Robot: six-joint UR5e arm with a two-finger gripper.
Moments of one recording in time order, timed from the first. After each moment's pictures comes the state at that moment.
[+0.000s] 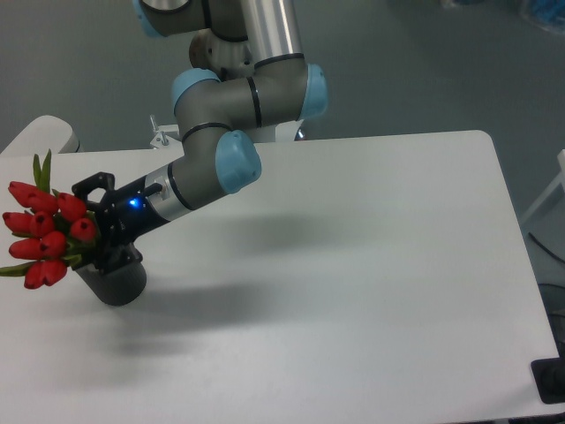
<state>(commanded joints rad) 2.25 -1.85 -1.88 -1.00 0.46 1.24</state>
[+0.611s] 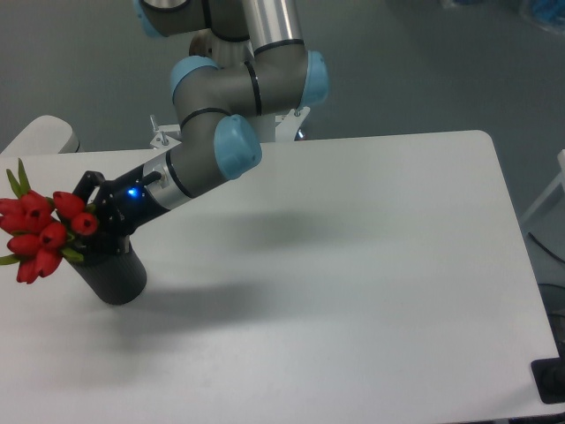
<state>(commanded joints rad) 2.27 -1.80 -1.87 -0.99 0.44 1.19</state>
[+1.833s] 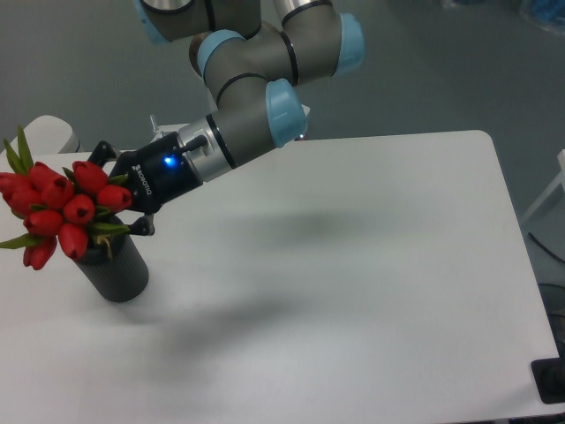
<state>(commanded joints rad) 2.37 -1.75 -1.79 -0.99 0.22 0.98</state>
